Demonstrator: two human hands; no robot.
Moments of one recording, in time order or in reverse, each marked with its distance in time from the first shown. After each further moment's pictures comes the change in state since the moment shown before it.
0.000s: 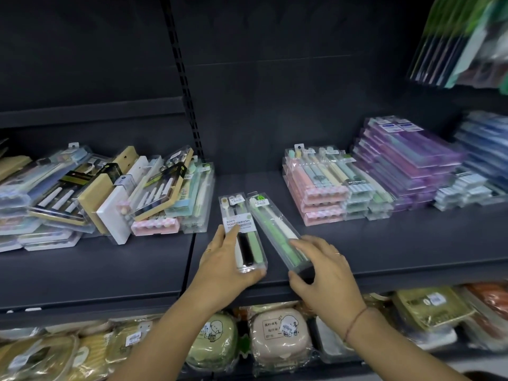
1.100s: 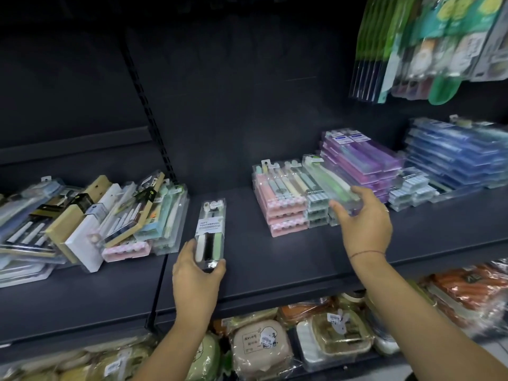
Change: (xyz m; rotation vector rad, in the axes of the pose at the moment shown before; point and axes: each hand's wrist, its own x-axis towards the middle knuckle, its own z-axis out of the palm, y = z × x) left_hand 0.006 0.019 0.032 -0.217 0.545 -0.117; right_hand 0.064 0.079 -0.088 0.108 0.609 0.410
